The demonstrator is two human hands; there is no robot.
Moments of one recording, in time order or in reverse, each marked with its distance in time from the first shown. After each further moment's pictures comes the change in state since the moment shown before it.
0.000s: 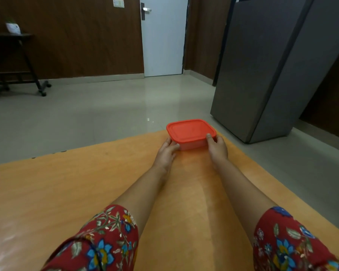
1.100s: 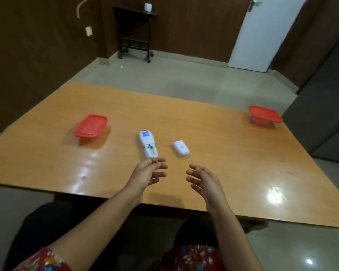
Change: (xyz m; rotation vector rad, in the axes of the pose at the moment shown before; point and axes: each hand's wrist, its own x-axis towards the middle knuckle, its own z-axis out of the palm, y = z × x) left_hand -0.555 0.055 -0.168 0.138 0.533 -0.100; right_hand -0.553 -0.079 -0.049 0.112 -0.734 0.269
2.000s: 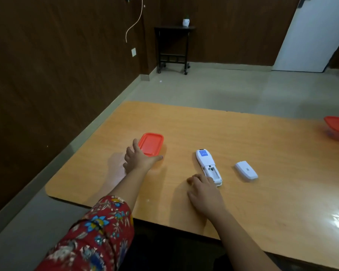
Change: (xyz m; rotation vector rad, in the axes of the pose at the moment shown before) left_hand 0.140 0.024 -0.200 0.806 0.647 -0.049; right_hand 0.075 0.039 0.177 -1.201 -0.200 -0.583
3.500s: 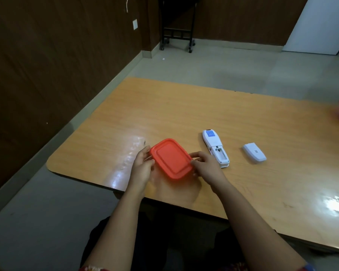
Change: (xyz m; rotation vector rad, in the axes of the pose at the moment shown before) left_hand -0.080 -0.057 0.001 -0.907 -0.254 -0.026; right_hand 0.015 -0.021 -0.008 0.850 -0.057 0.277
